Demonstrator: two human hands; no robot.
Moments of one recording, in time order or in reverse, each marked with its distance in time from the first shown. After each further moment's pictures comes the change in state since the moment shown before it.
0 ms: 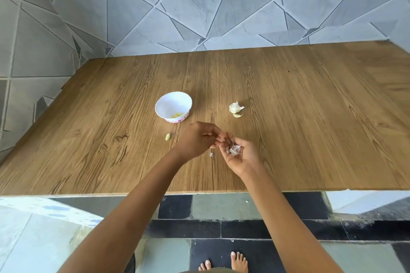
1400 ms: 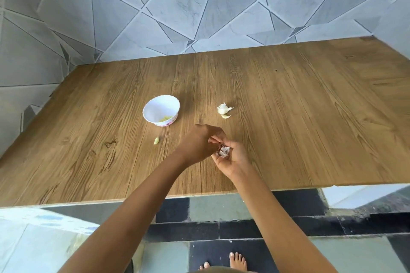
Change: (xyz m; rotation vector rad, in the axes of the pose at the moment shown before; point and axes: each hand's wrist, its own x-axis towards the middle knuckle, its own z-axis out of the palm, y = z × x) left_hand 0.010 0.028 0.023 0.251 -0.085 0.161; right_hand -0.008 -0.006 0.001 0.016 0.020 0.018
